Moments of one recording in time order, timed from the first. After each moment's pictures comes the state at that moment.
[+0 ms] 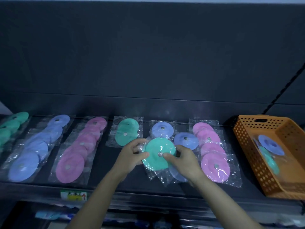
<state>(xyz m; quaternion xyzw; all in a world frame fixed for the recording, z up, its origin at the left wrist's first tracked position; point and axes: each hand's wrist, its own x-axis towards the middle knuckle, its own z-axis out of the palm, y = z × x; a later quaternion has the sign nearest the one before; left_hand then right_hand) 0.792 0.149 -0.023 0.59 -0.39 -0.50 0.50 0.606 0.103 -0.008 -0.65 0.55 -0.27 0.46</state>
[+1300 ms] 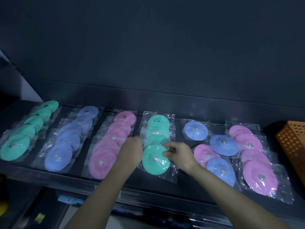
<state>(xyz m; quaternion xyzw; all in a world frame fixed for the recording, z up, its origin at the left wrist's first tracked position) 0.900 0.149 -0.027 0.82 -0.54 -0.14 0.12 0.728 0.085 -0.053 -0.74 0.46 -0.19 0.46</state>
